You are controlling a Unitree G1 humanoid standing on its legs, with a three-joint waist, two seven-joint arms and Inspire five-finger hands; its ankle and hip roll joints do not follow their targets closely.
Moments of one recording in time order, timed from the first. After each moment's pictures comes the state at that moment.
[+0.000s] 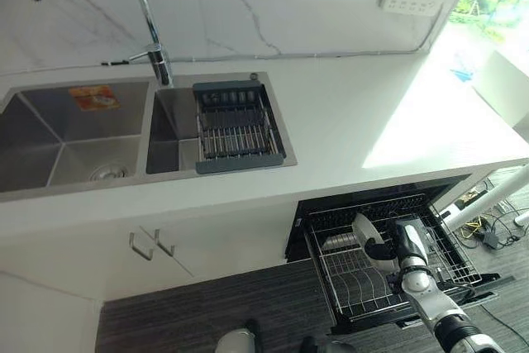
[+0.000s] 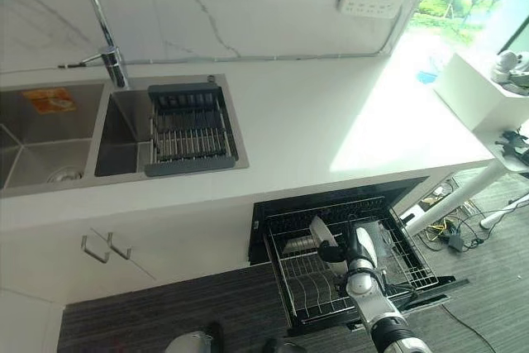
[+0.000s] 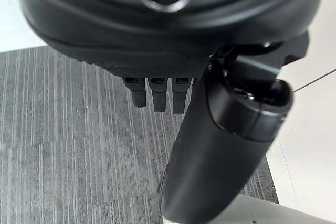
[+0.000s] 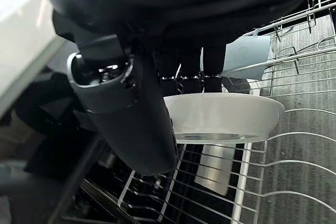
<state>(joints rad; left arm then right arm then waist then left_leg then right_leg) 0.02 0.25 -0.12 1.14 -0.23 0.23 0.23 -0.25 -0.44 0.38 0.76 0.05 0.06 -0.34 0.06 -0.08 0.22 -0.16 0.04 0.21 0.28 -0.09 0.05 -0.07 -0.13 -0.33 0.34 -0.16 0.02</state>
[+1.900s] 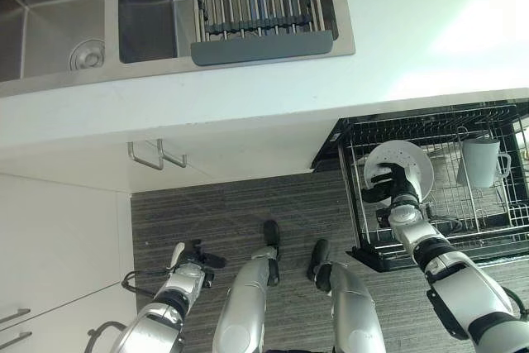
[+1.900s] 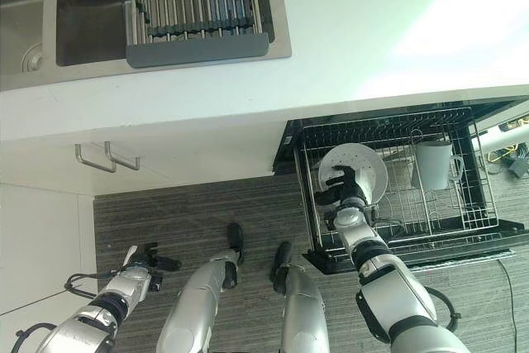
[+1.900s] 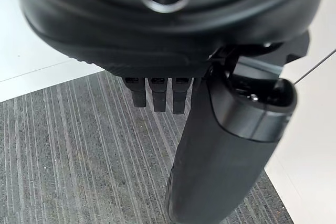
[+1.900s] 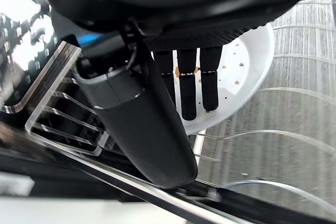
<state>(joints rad) -0.42 0.32 -0.28 1.09 -0.23 0.23 0.30 -0.74 -0.40 0.43 1.10 0.30 -0.03 -0.44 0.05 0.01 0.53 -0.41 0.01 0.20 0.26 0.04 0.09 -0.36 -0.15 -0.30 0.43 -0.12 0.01</state>
